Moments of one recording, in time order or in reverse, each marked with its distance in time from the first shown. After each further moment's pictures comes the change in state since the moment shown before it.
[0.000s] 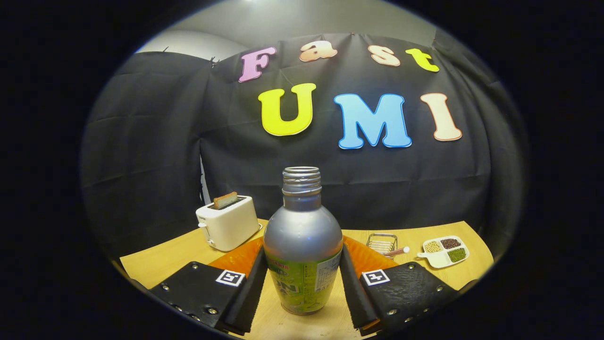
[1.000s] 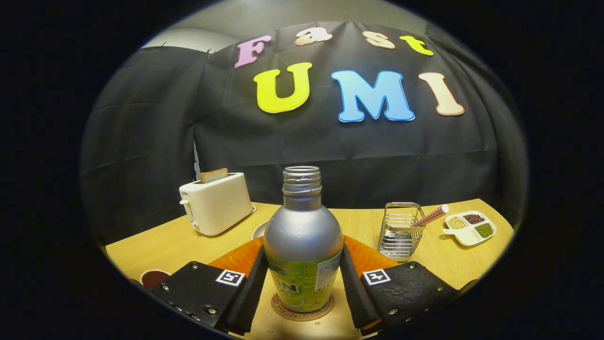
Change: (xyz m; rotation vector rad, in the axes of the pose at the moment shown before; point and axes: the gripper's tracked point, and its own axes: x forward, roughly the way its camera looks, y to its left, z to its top) arm 0.053 0.003 -0.090 0.027 0.031 0.009
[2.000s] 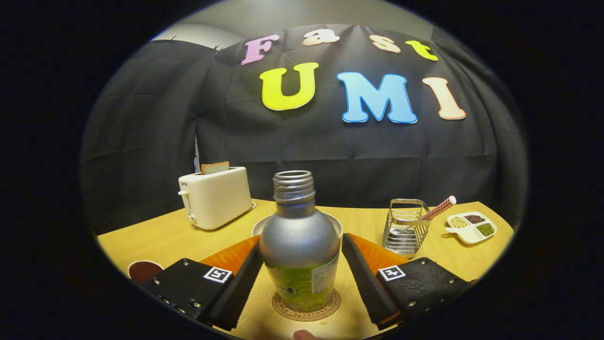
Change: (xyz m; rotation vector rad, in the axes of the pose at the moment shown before) arm -0.002 0.006 -0.010 -0.057 -0.019 -0.030
